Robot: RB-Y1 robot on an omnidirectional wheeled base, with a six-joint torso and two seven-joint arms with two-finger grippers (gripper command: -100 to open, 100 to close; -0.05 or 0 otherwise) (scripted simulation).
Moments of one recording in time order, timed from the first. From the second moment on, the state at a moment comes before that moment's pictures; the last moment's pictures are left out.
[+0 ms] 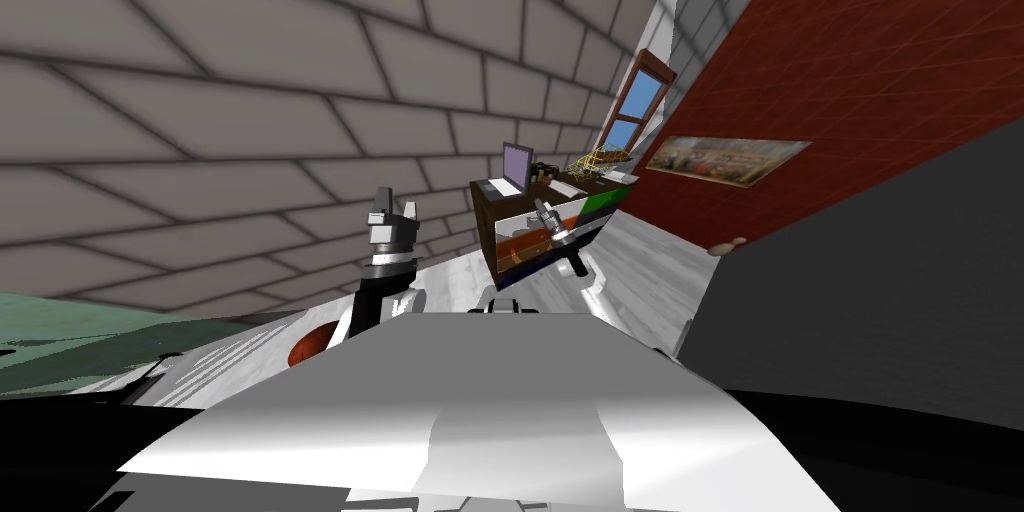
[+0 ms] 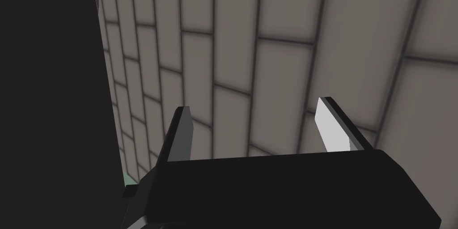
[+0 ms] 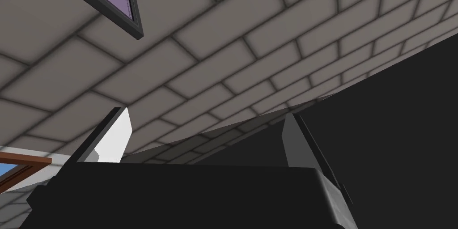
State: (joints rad) left arm 0.47 0.01 0.03 -2.35 -0.07 -0.38 0.01; right arm -0.07 -0.35 0.16 -1.77 0.24 -0.44 0.29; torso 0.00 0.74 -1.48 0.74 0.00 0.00
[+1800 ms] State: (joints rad) left arm 0.47 0.01 0.03 -2.35 -0.07 -0.38 0.01; right arm -0.48 -0.53 0.28 -1.27 0.52 -0.43 0.48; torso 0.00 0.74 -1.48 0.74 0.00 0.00
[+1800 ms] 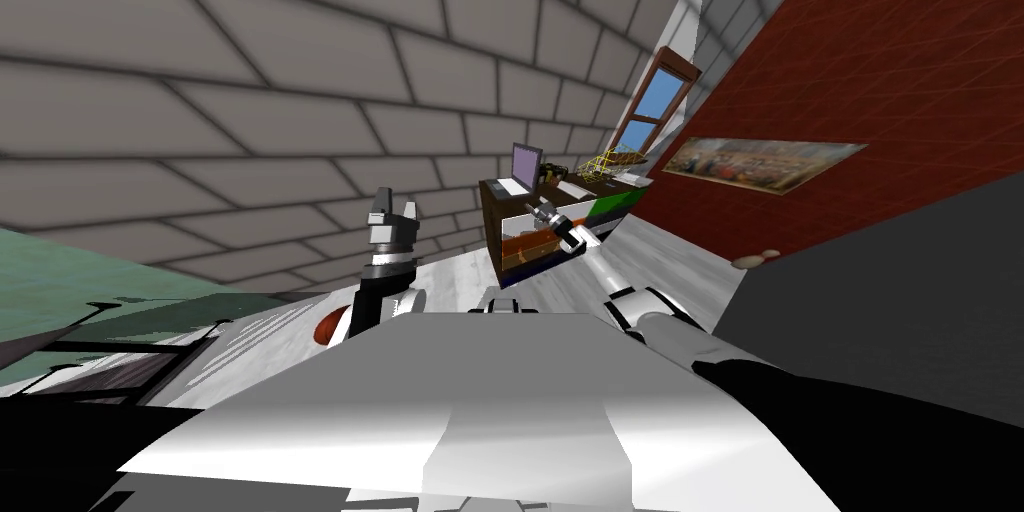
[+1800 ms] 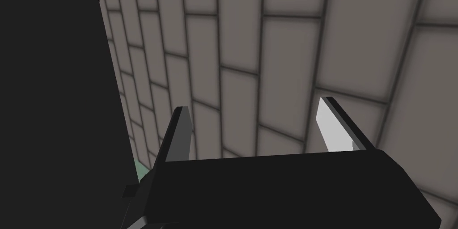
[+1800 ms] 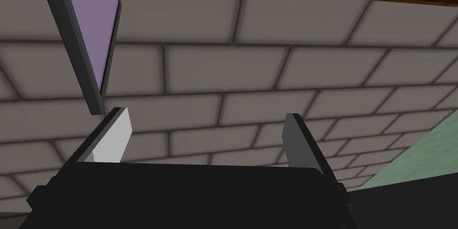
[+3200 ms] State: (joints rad) left arm 0.47 0.01 0.03 -2.35 -0.07 -0.38 0.01; right arm -0.72 -0.73 0.39 -0.94 0.71 -0.40 0.61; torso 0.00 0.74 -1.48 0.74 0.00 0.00
